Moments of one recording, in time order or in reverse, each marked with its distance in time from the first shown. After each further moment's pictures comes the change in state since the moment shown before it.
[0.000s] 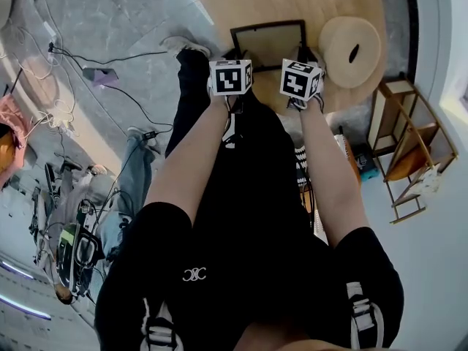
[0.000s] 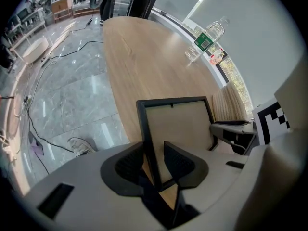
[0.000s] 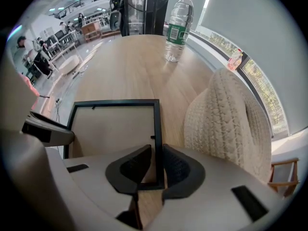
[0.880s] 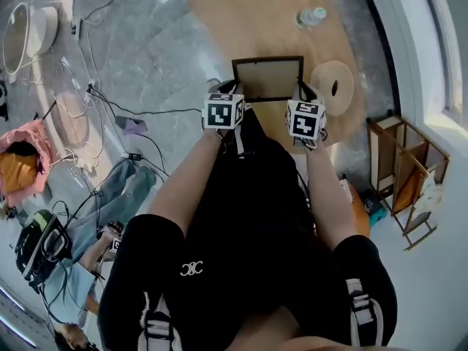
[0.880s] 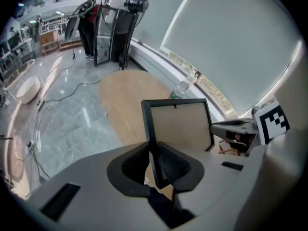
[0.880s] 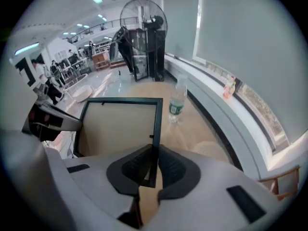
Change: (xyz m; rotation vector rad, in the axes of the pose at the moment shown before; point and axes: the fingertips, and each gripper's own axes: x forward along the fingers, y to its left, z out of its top) left arm -0.225 -0.021 0.109 0.230 -0.229 -0.047; right arm -0.210 0.013 0.114 0.026 -0.291 0.089
